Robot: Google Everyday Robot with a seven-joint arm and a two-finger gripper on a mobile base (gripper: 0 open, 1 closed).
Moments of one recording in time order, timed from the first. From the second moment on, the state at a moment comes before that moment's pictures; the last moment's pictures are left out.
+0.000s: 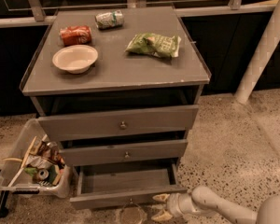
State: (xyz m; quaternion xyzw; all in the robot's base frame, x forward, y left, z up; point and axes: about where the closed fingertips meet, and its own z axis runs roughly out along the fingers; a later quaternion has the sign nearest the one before) arm 0.453 -0.102 0.177 -0.58 0.70 0.28 0.32
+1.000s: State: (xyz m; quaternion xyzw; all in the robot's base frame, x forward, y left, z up) arm 0.535 -0.133 0.188 -0.58 0.70 0.21 0.35
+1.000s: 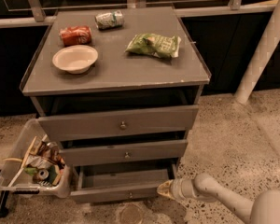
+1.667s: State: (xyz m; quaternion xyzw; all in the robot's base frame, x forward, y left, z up) arm 0.575 -0.127 0.162 -0.58 0.72 0.19 0.33
